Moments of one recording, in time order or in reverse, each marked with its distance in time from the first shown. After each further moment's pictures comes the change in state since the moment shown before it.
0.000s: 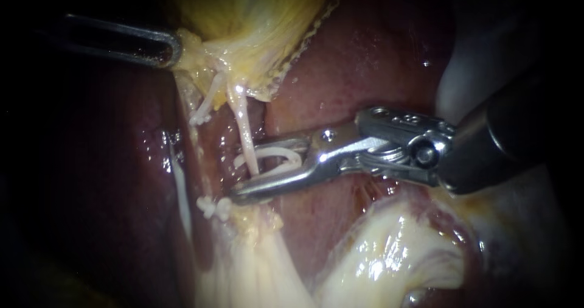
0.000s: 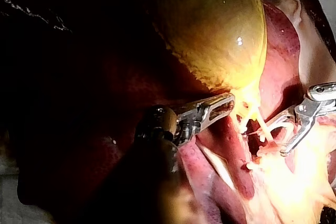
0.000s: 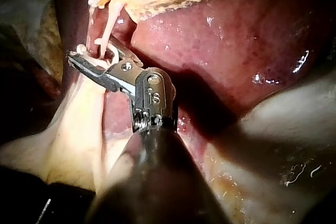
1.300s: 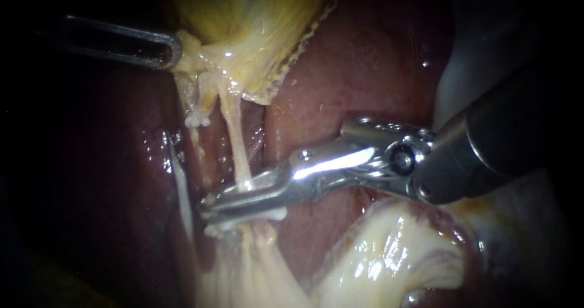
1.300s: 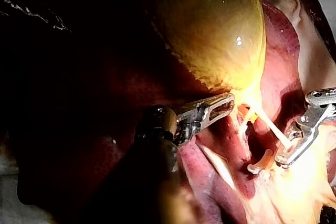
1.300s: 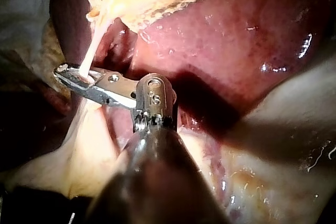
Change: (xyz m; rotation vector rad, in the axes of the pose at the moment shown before) right arm 0.000 -0.001 0.001 0.137 -0.002 0.138; left arm 0.000 0.000 0.000 0.001 0.000 0.001
